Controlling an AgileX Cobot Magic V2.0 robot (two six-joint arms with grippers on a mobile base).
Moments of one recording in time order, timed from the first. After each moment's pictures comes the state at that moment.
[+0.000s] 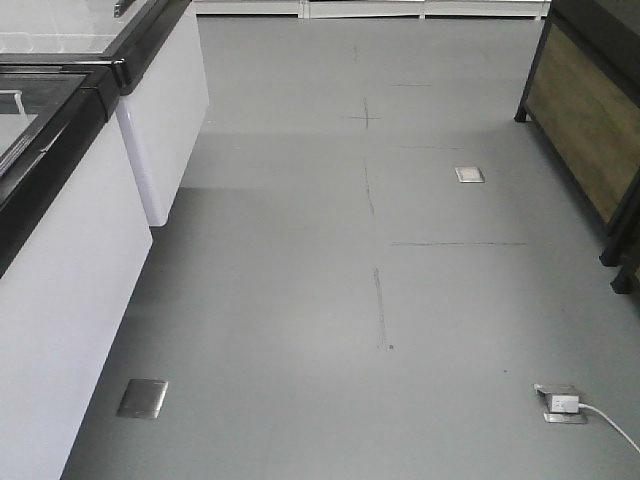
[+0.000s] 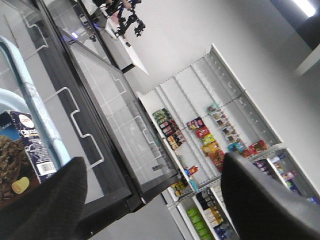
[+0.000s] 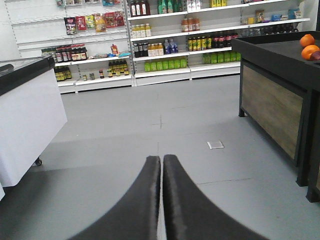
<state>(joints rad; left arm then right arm) 0.55 1.03 -0.90 -0.58 -0.07 -0.43 -0.07 -0.01 0.03 0.03 0.10 0.06</state>
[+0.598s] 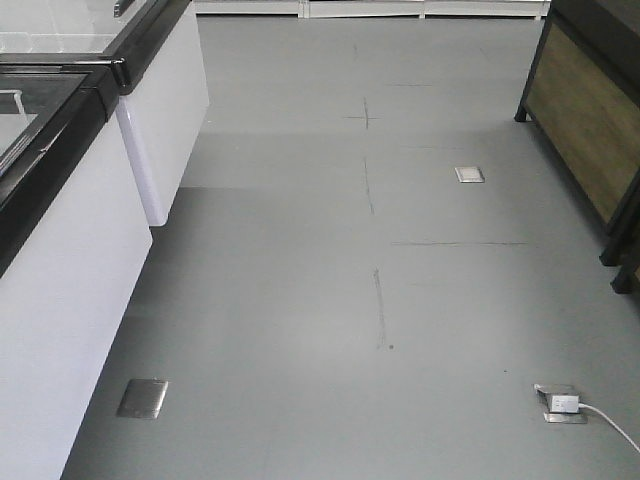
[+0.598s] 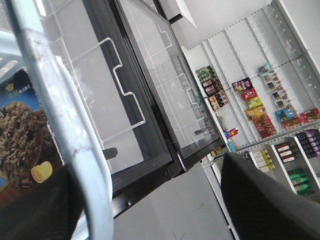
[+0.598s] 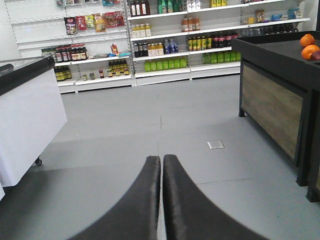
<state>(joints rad) 0.56 1.39 -1.12 -0.60 0.07 -0.43 -0.07 -0.01 0.03 0.03 0.10 0.06</state>
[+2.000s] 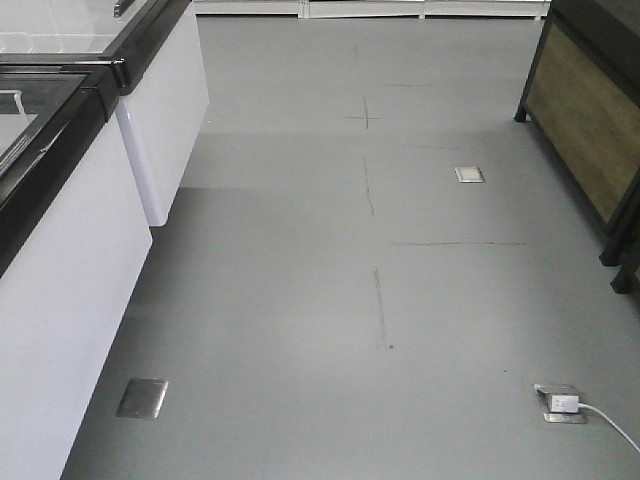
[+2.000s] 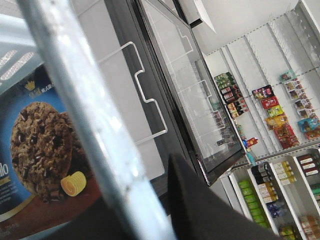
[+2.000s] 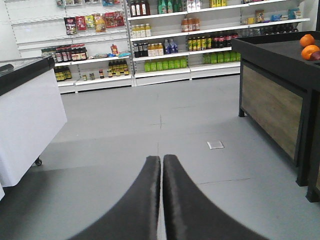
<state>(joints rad) 0.56 1.54 -1.15 -0.66 -0.03 -0.37 -0.07 -0.01 0.03 0.03 0.10 0.06</state>
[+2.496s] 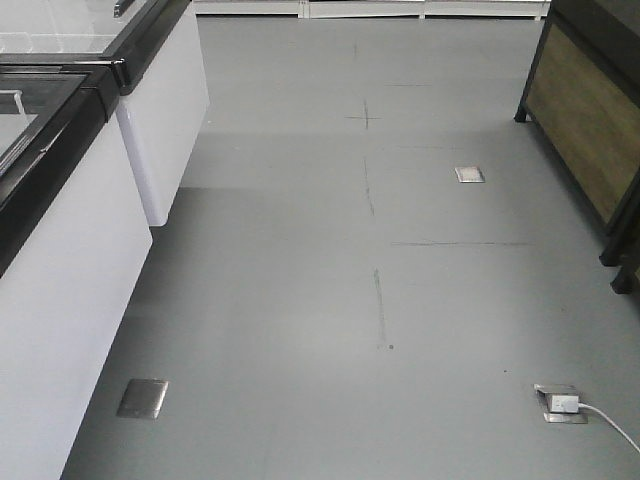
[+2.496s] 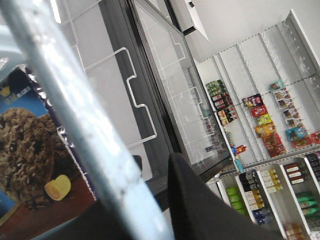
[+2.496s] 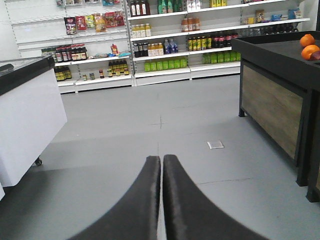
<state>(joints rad) 0.56 1.49 -1.15 -0.69 -0.03 -0.38 -0.07 -0.01 0.03 0.03 0.10 0.06</state>
